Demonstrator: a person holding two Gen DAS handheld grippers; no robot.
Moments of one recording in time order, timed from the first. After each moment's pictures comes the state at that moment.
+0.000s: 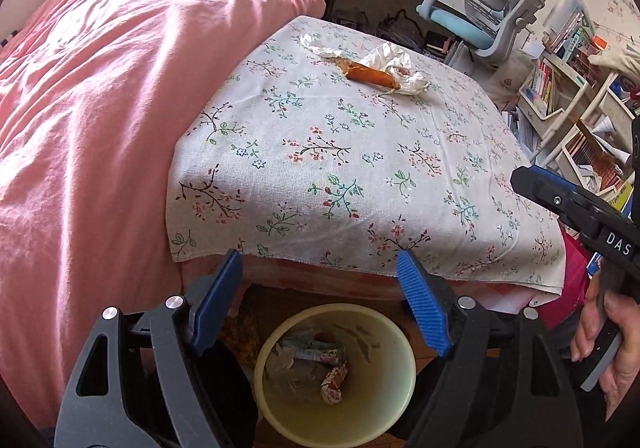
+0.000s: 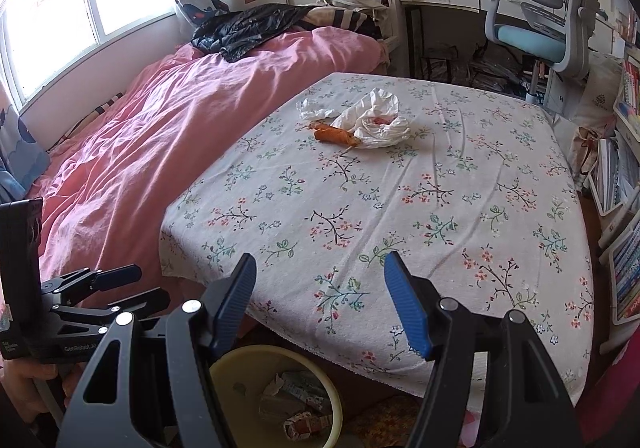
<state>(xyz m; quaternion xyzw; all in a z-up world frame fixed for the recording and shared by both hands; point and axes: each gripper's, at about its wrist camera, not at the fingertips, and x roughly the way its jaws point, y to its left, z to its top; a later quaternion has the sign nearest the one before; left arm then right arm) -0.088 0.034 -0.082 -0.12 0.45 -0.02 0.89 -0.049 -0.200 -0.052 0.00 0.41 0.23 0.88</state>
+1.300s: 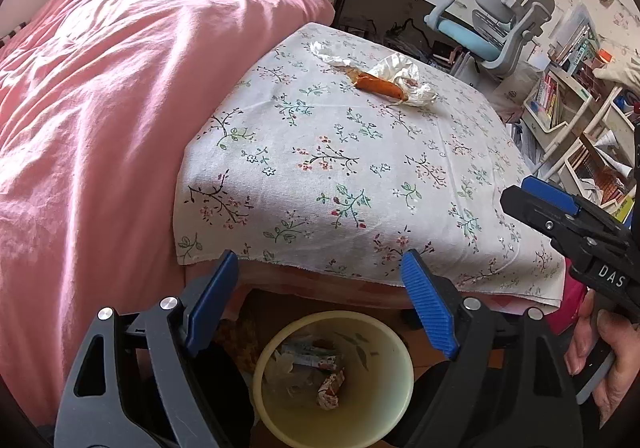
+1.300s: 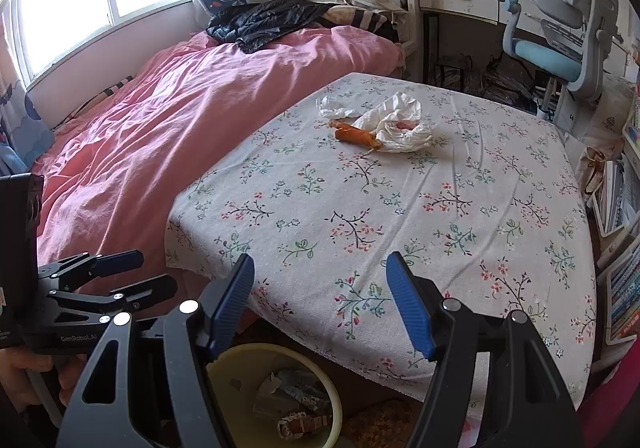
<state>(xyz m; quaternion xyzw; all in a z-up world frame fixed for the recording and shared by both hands) -0.088 0.040 -0.081 -0.13 0.44 -0.01 0.89 -0.053 -0.176 -0.051 -0.03 0.41 0.24 0.88</state>
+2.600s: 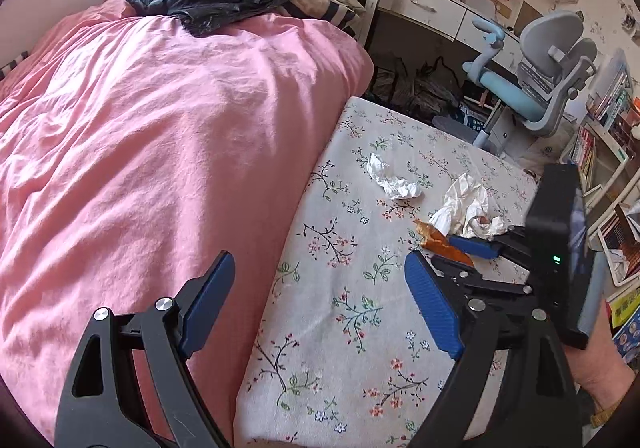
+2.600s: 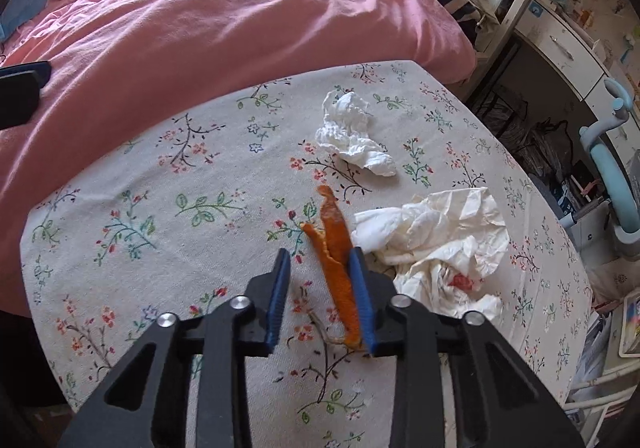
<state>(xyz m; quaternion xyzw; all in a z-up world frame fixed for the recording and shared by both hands) 0.094 0.115 -0.038 -0.12 0.40 0.03 0.91 0.121 -0.068 -0.107 -0.26 0.44 0.28 0.81</state>
